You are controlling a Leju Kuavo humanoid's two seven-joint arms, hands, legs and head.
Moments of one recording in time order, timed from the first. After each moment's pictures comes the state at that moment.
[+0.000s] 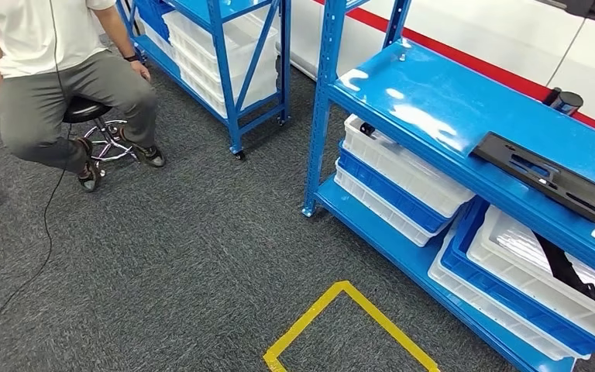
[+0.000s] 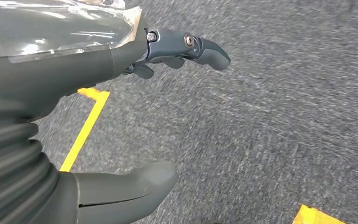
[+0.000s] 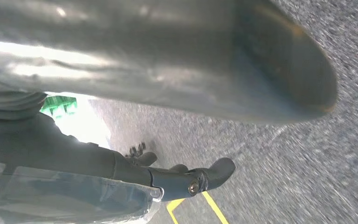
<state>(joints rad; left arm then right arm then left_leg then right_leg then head) -0.10 -0.24 1.10 -0.20 -1.18 0.59 -0.50 -0.05 0.11 -1.13 -0.22 1.55 -0.34 0.13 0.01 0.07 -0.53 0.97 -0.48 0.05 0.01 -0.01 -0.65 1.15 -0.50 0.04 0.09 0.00</state>
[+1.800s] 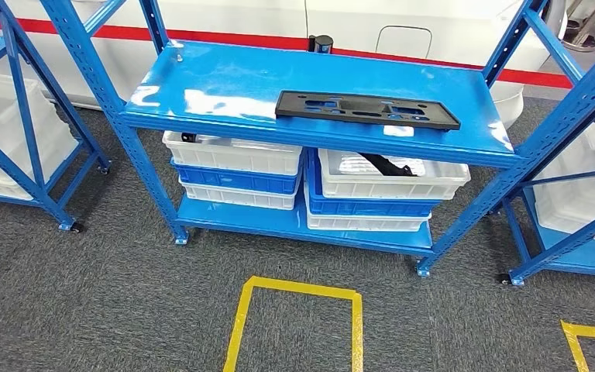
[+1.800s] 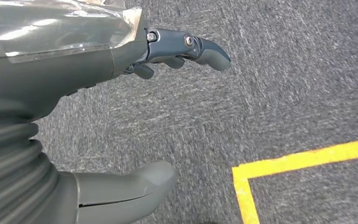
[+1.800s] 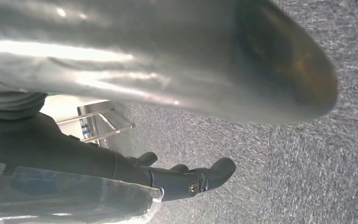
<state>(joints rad) -0.10 -0.23 1.10 -0.20 -1.17 0.59 -0.49 -0.03 0.12 -1.09 -0.22 1.57 -0.30 0.21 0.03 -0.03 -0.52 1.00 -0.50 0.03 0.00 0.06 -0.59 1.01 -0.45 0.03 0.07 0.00</state>
